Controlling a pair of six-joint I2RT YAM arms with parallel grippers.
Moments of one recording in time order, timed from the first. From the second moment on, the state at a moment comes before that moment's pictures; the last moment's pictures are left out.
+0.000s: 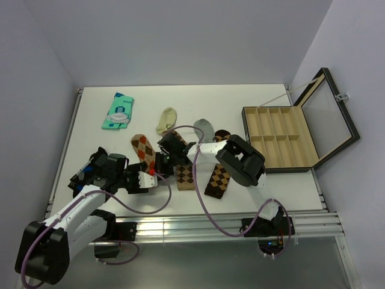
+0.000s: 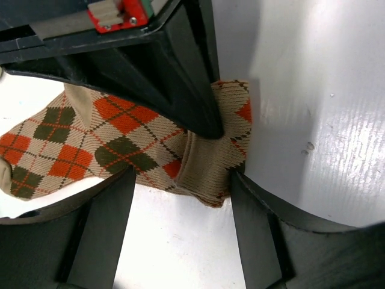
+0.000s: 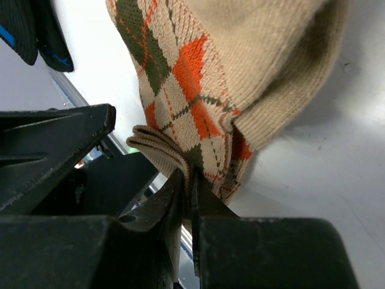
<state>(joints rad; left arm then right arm) -0.30 0.93 0.34 -0.29 0.47 1.15 0.91 2.15 1.32 -0.05 -0.55 0.97</state>
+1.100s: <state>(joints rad) -0.43 0.97 0.27 -0.09 0.40 1.10 0.88 2.15 1.32 -0.04 -0.56 1.00</state>
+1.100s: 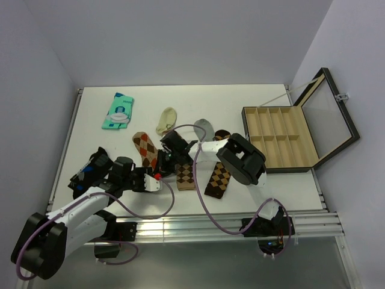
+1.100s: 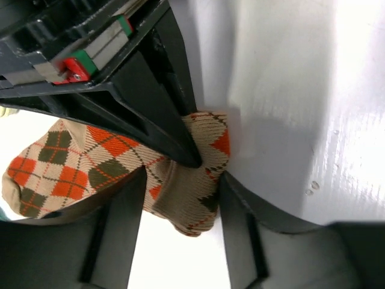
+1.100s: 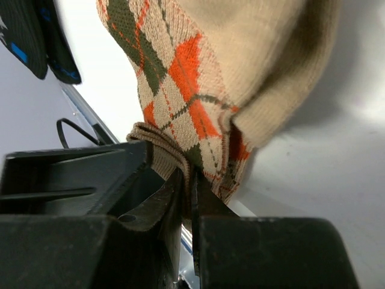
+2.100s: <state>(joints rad) -0.41 1.23 0.60 -0.54 0.51 1.04 0.82 1.67 0.81 0.12 -0.16 1.04</state>
